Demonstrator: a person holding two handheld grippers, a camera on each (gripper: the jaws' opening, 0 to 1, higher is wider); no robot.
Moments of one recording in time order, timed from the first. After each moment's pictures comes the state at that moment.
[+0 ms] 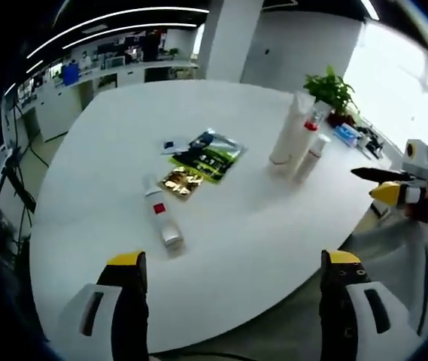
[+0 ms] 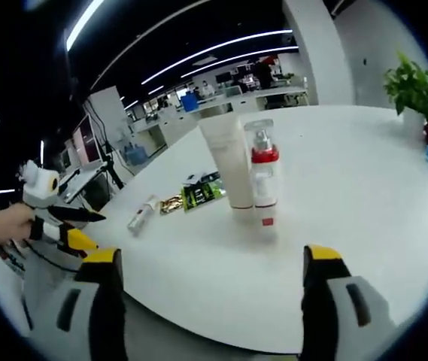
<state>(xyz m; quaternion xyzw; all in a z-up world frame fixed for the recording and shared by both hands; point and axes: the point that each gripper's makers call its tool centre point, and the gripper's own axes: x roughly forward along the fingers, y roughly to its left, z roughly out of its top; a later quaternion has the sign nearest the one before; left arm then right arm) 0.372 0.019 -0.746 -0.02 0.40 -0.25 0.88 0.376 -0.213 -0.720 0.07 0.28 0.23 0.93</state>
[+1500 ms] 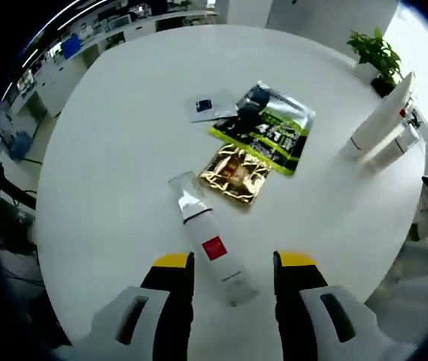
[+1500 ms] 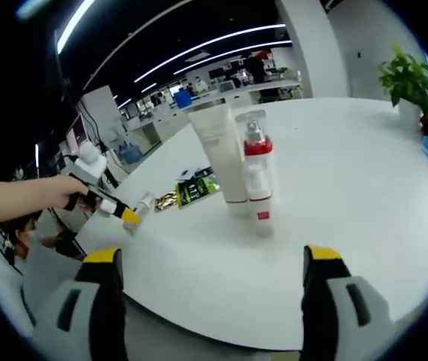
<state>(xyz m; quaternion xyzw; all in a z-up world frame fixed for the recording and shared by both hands) 0.464 0.050 -0.809 0.04 0.54 -0.17 0.82 0.378 -0.216 -0.728 0.08 0.30 0.22 0.93</state>
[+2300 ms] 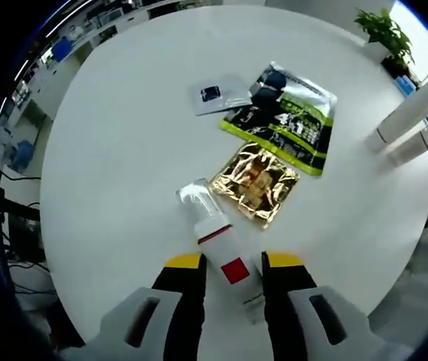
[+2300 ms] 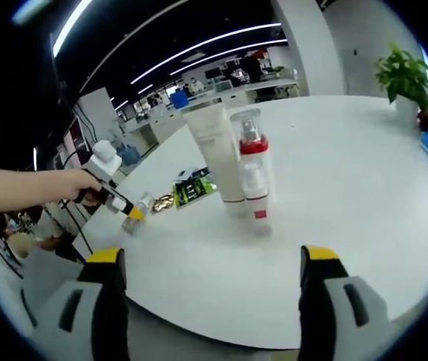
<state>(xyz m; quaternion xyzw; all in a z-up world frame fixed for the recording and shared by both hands) 0.485 0.060 -0.826 0.09 0.58 -0.16 0.80 0.379 -0.218 -0.729 0.09 0.30 0.21 0.93</state>
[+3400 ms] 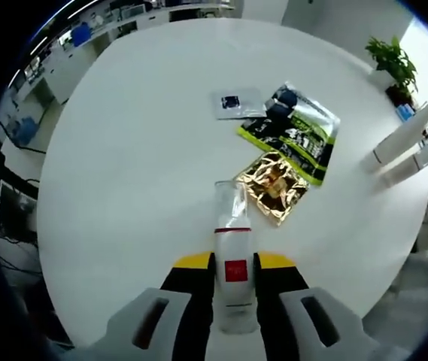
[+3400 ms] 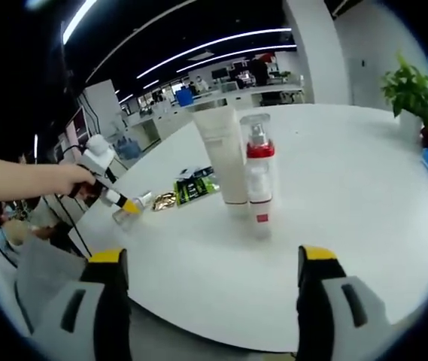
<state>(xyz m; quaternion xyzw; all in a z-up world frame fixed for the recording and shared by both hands) 0.475 0.069 -0.814 0.02 0.55 -0.15 0.82 0.378 -0.215 -0.727 0.05 0.29 0.22 0.93</state>
